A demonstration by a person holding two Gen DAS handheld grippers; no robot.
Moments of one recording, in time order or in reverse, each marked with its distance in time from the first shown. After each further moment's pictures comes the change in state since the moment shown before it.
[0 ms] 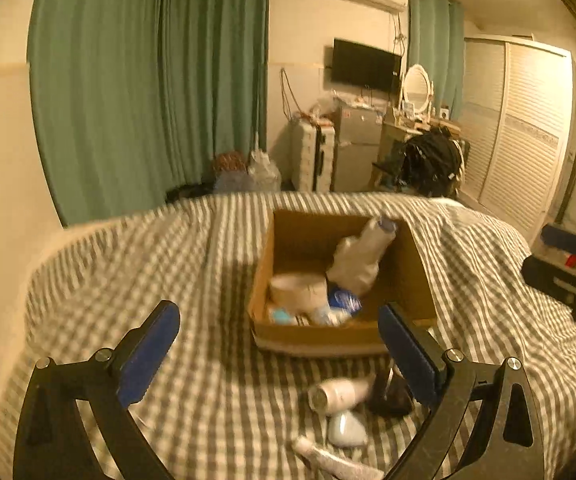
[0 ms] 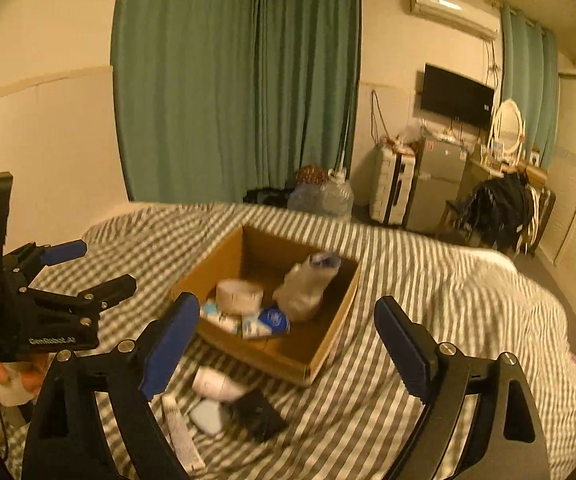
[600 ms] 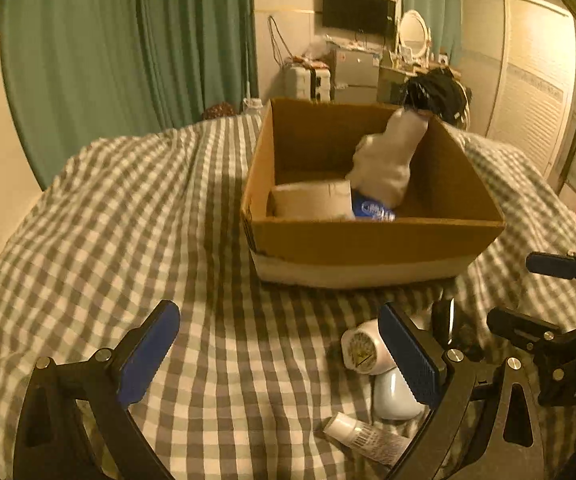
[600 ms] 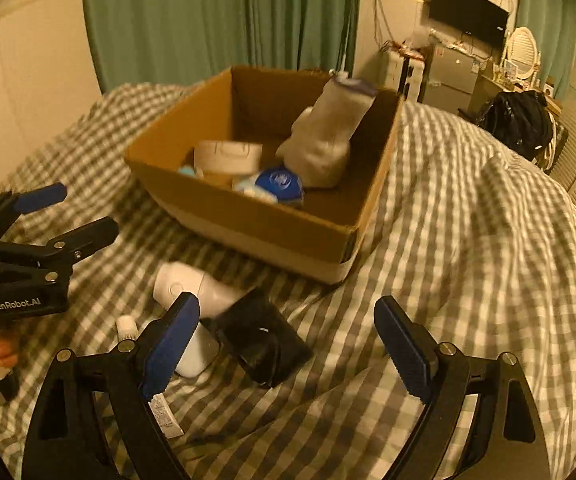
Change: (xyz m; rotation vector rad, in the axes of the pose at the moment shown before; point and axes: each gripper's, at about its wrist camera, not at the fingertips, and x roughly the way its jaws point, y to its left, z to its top) left arm 0.092 0.004 -0.066 0.082 0.170 0.007; right arm 0.118 0.015 -0.097 0.027 0.339 -0.004
